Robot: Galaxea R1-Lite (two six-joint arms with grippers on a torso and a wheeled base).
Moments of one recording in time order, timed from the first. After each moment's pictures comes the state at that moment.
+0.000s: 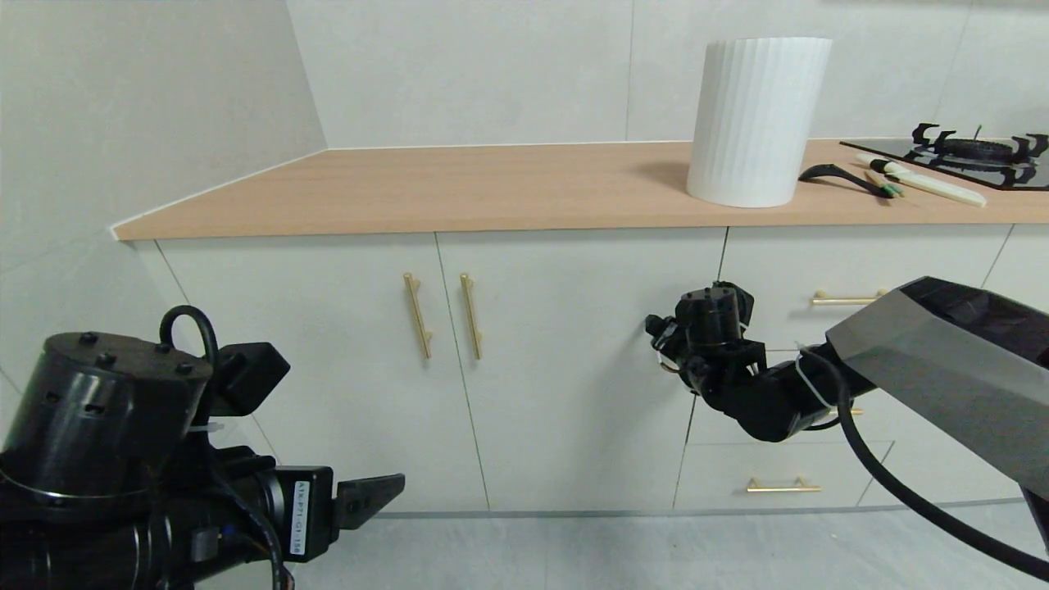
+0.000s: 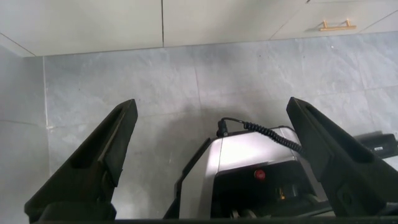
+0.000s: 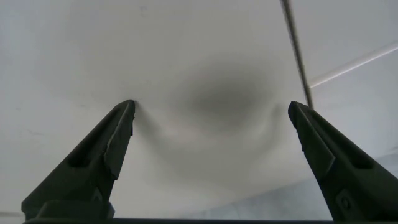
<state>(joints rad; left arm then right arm) -0.57 1.31 -0.67 0.10 0.21 -0.42 0.45 2.33 -1.30 -0.70 -0.48 0.75</state>
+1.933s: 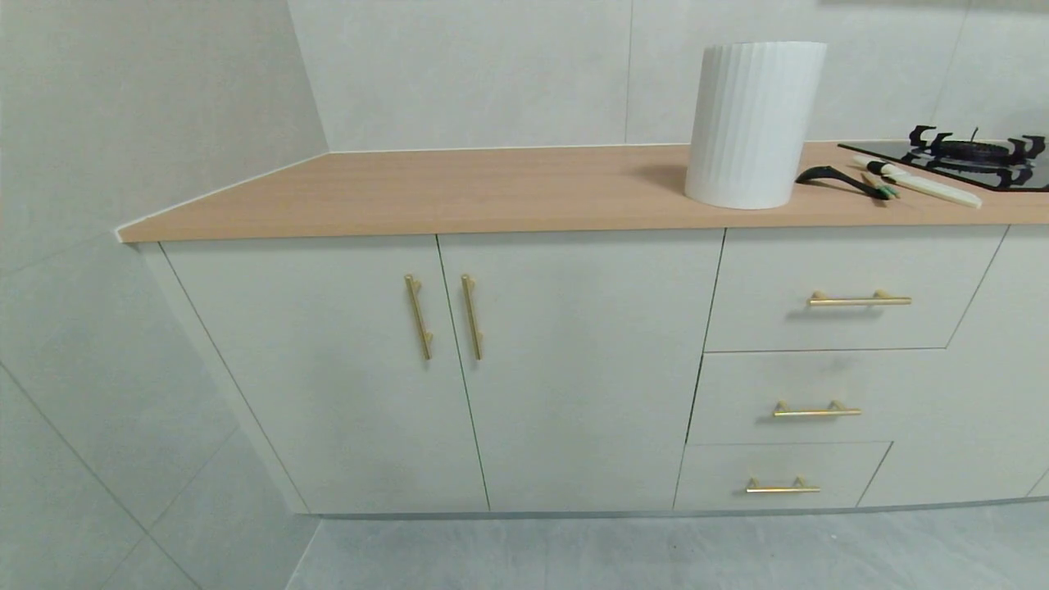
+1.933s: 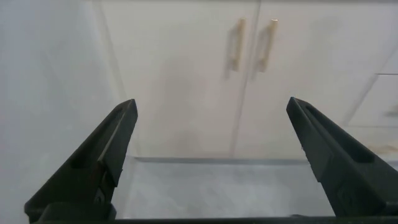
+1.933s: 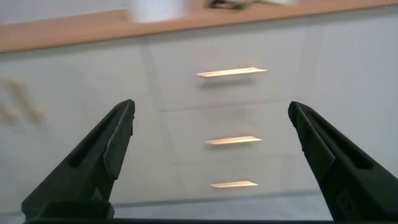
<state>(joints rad) -0.19 0.21 -0.49 0.25 0.24 -0.02 0.18 0.37 -0.30 -0.20 -0.27 0.03</state>
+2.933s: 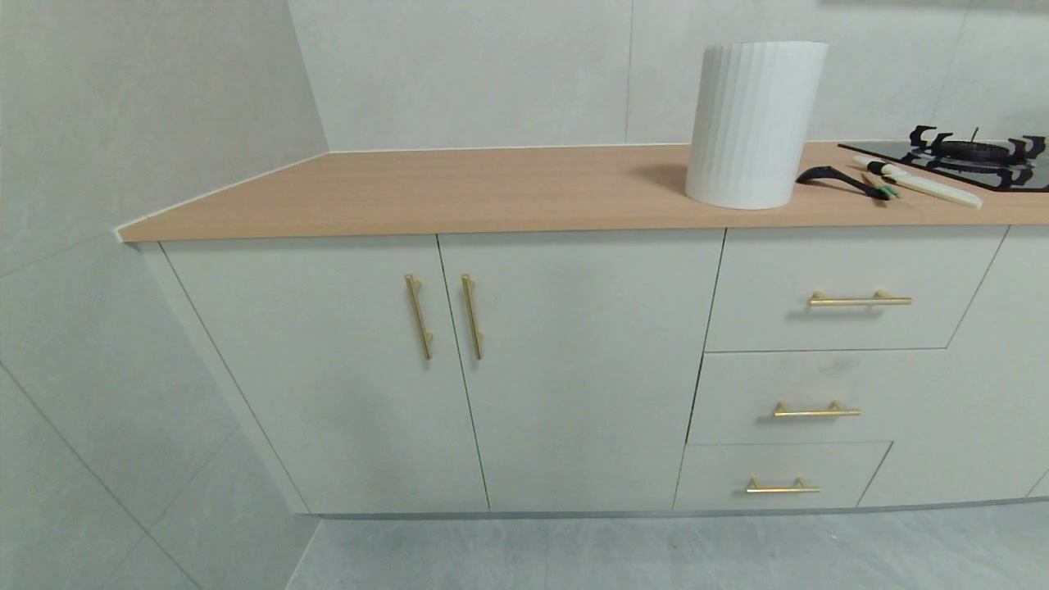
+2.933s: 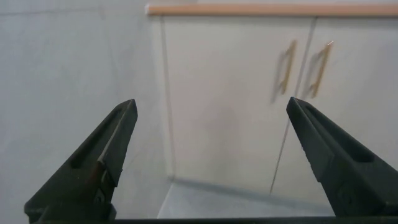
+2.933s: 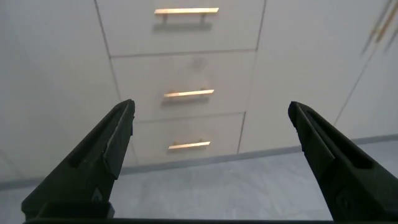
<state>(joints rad) 0.00 0.00 -0.19 -0.01 0.20 0.02 0.00 0.00 -0.01 -0.05 -0.16 -0.04</state>
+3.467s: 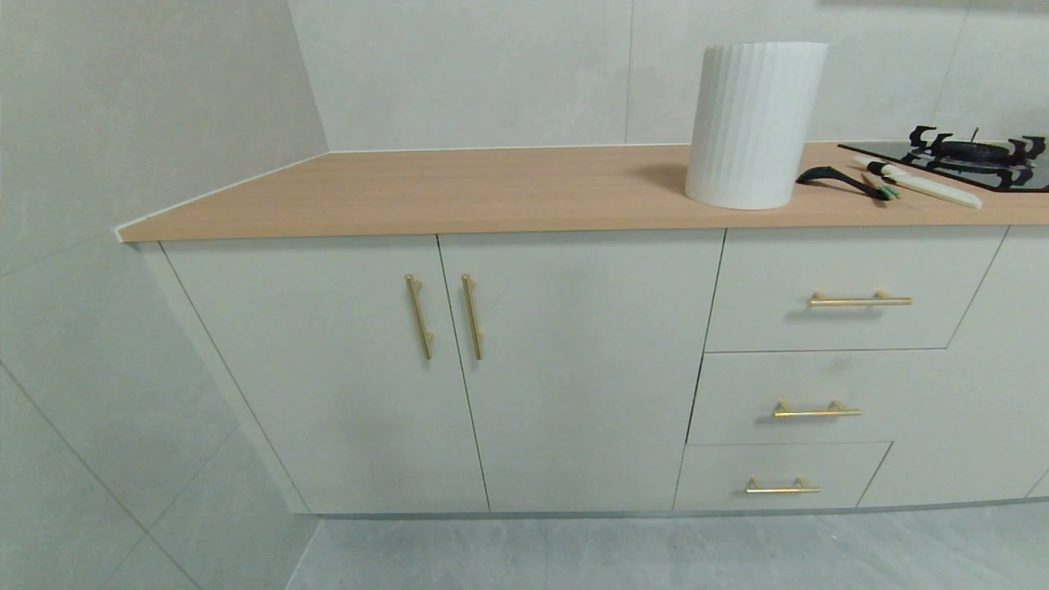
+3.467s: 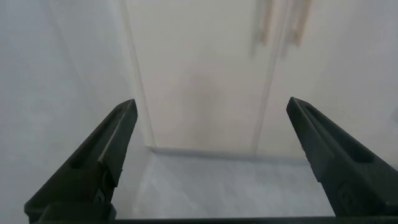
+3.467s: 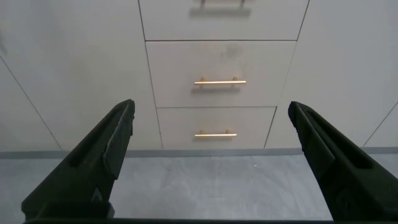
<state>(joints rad) 0.00 0.00 0.00 0.00 0.08 0.00 0.00 0.00 0.00 0.00 -0.03 -0.01</state>
